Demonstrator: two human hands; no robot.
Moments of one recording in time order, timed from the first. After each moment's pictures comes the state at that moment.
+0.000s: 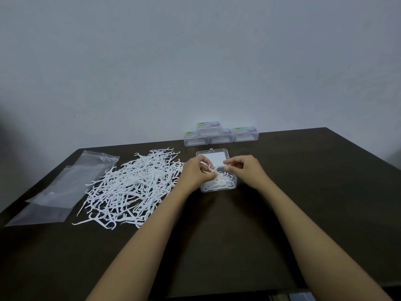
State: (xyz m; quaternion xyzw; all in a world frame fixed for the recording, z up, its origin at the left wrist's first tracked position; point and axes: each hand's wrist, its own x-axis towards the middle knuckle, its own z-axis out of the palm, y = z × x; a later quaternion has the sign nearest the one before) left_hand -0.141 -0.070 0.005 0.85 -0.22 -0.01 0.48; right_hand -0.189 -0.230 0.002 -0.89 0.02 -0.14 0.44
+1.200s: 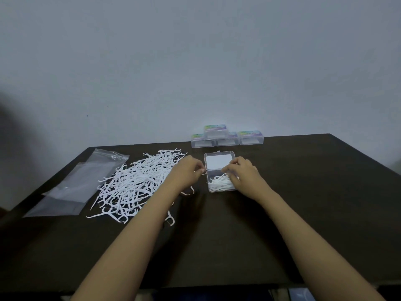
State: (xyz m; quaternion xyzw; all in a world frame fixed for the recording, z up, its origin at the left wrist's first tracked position) left_hand -0.139 -0.031 0.027 0.94 -0.26 0.03 0.20; right_hand -0.202 -0.202 0.003 -0.97 -0.01 -0.13 0.19
